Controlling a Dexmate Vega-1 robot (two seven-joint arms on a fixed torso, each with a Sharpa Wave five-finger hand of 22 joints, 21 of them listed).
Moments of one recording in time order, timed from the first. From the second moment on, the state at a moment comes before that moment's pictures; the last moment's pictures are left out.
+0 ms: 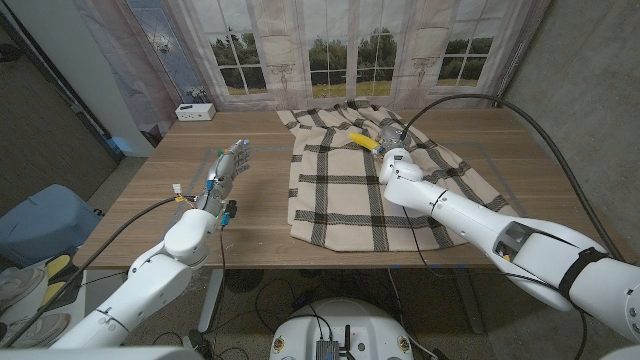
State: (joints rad) left arm 1.29 0.70 0.17 -1.89 -0.43 -0.11 0.36; left_hand 0.11 0.09 0.53 0.07 0.19 0.23 -0.02 0.19 0.17 0.25 0.07 0.23 0.20 0.24 0.11 0.21 0.19 0.05 0.21 0.45 0.19; right arm -0.41 -0.38 -0.95 -1.36 -0.38 -0.84 -0.26; right_hand 1.10 0.08 0.28 -0.13 0.19 0.87 -0.08 0.25 0.20 0.77 -0.02 0.44 0.33 0.87 -0.11 0.44 0.61 0.65 0.00 0.50 0.20
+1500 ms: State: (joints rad) left arm 1.22 0.80 0.23 -1.91 -0.39 -0.01 0.30; left_hand 0.21 0.08 0.58 -0.03 0.19 0.22 -0.03 0.19 0.18 0.24 0.03 0.21 0.20 0.22 0.08 0.19 0.18 0.05 0.21 0.43 0.19; right arm -0.58 -0.55 -0.85 -1.74 -0.25 -1.05 -0.37; right_hand 0.85 0.12 0.32 -0.04 0.26 0.58 -0.08 0.21 0.19 0.53 0.01 0.22 0.24 0.60 -0.06 0.23 0.48 0.53 0.05 0.46 0.19
